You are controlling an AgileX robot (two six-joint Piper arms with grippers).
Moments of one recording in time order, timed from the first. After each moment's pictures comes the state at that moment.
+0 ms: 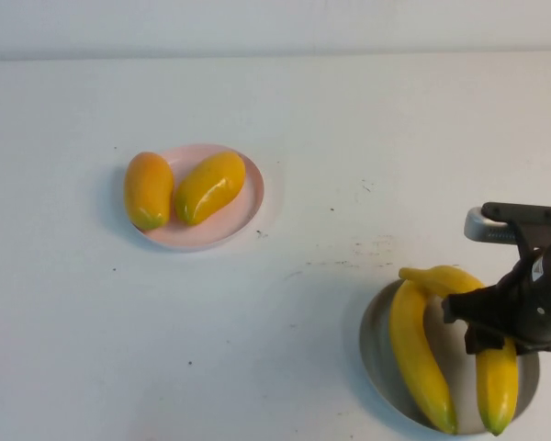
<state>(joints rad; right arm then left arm) 0.43 1.52 -0.90 0.05 0.80 0.41 -0.02 -0.01 0.03 -0.11 0.38 0.20</state>
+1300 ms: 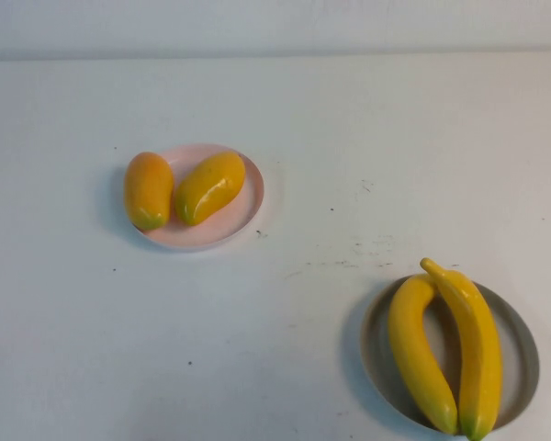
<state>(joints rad) 0.42 1.01 -0.89 0.10 1.15 0.24 -0.02 -0.01 0.03 -0.11 0.38 0.20</state>
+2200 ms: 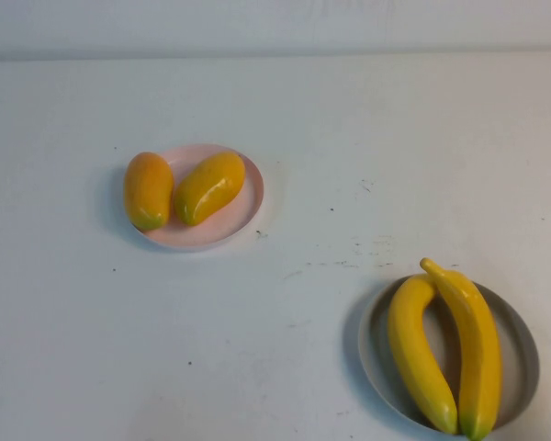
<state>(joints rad) -0.05 0.26 -0.05 0.06 0.04 0.13 -0.02 -0.01 0.03 -0.11 0.38 0.20</state>
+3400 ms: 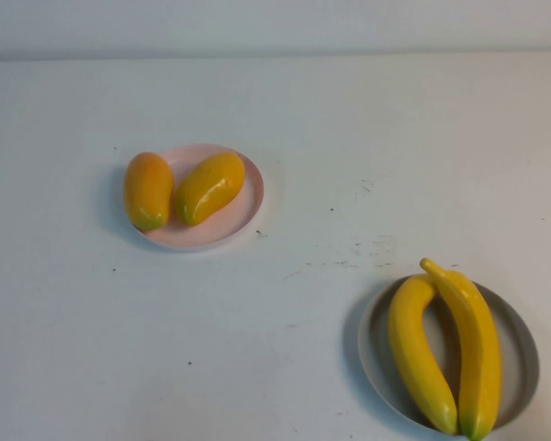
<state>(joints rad) 0.02 -0.01 0.03 0.13 0.34 -0.07 -0.02 -0.01 0.03 -0.11 0.38 0.20</state>
